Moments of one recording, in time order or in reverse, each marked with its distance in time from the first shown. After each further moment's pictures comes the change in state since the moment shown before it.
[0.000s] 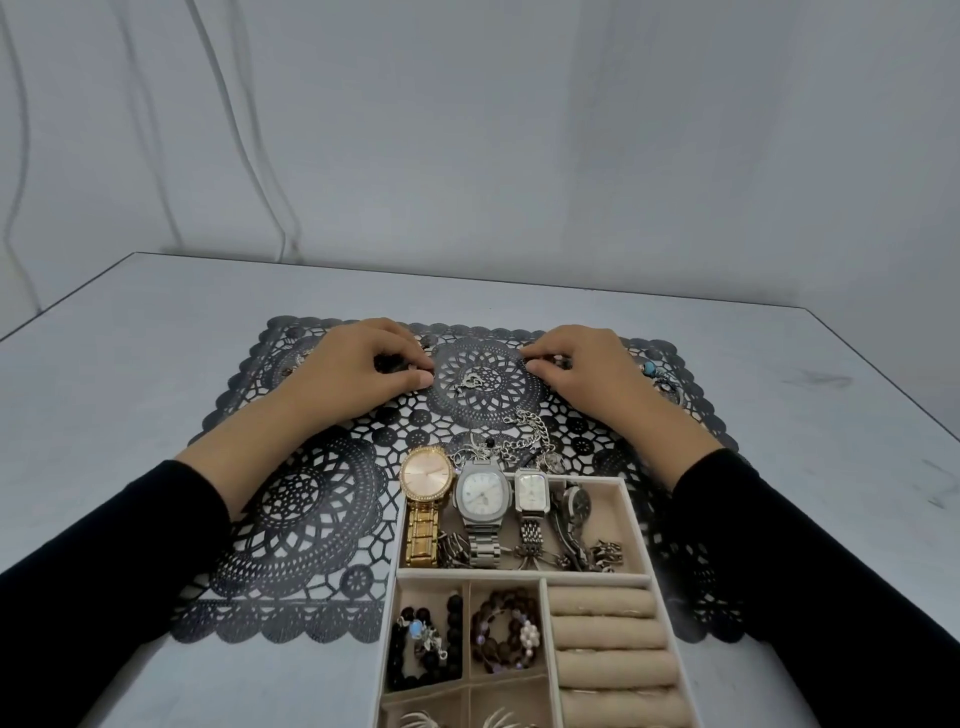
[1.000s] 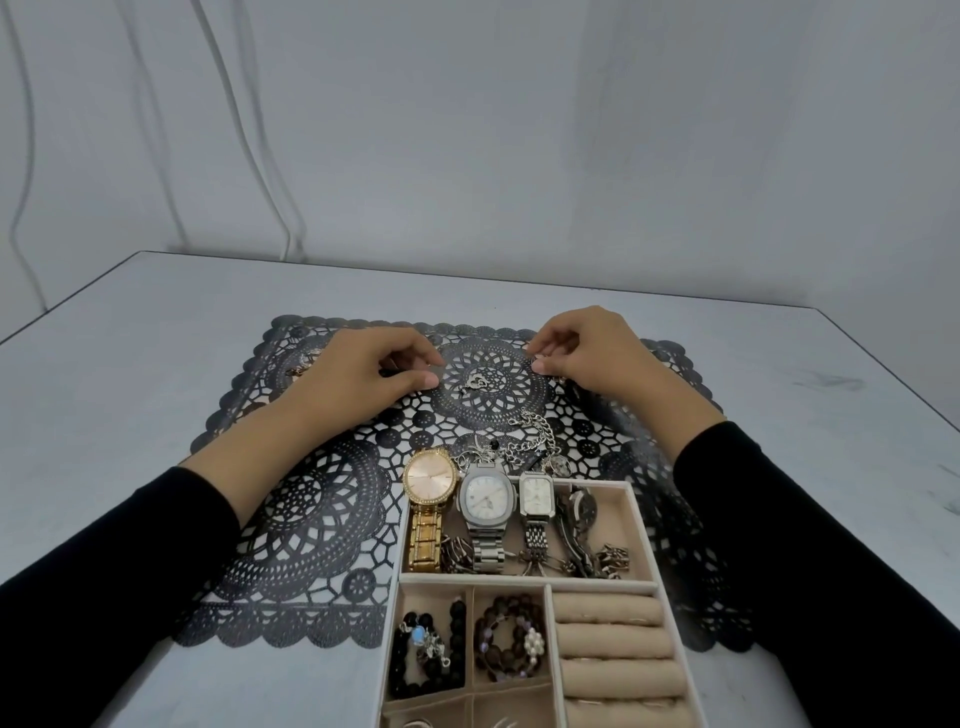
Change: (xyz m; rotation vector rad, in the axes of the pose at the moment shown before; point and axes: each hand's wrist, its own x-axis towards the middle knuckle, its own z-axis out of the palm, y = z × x) left_hand -0.007 0.006 0.004 -0.095 0.038 0.038; right_hand 0.019 0.006 -0.008 0.183 -0.050 0.094
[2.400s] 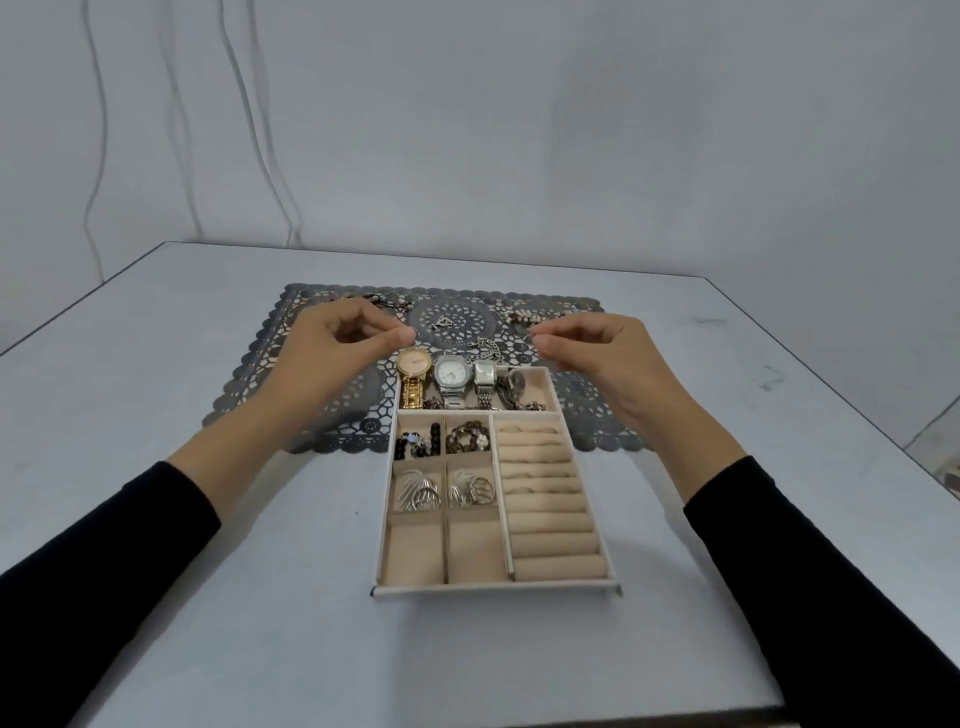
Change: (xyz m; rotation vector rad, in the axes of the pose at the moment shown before) left_hand -0.117 0.087 -0.017 -0.470 0.216 -0.084; right_hand -0.188 -0.041 -0.027 0.722 0.174 0.019
